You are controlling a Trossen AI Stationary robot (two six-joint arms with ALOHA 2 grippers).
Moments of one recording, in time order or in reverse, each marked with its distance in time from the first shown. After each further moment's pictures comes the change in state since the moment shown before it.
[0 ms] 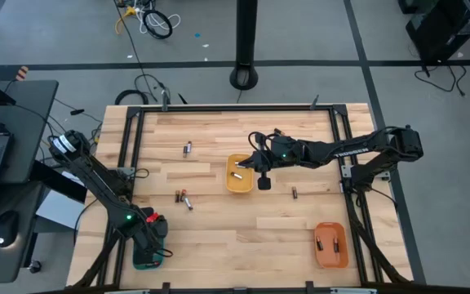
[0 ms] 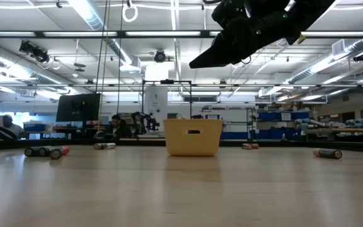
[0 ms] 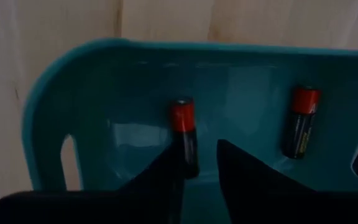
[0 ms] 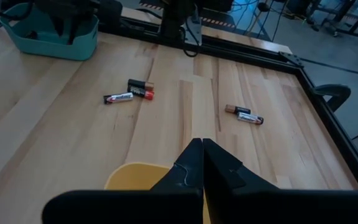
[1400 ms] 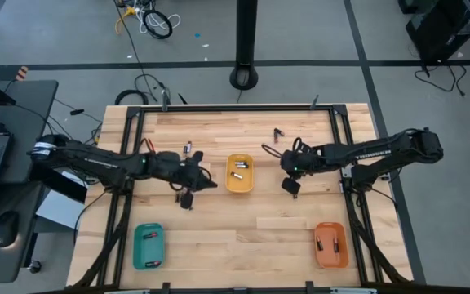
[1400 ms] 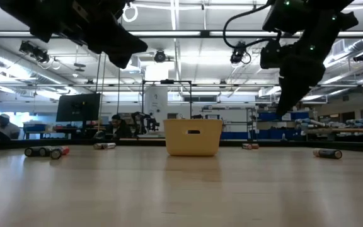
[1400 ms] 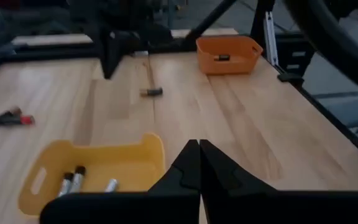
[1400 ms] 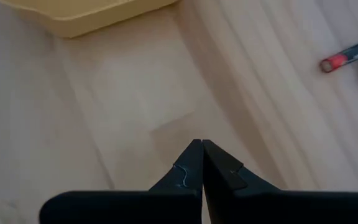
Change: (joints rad) left arm 0.829 -0.235 -0.176 0.984 -0.029 1.052; right arm 0.065 -0.226 -0.107 -0.842 0.262 0.610
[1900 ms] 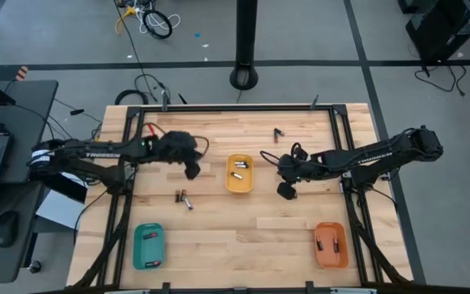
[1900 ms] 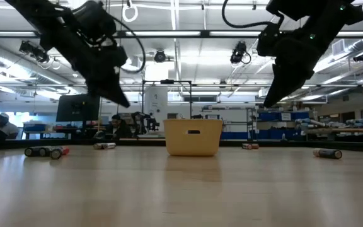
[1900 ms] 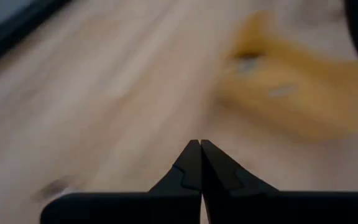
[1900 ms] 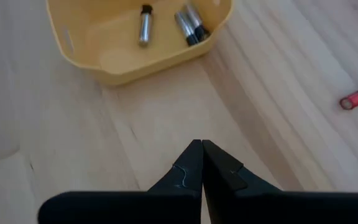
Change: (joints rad) left arm 0.328 0.000 0.041 -0.451 -0.208 -0.231; right arm 0.115 0.000 0.000 0.131 0.087 0.095
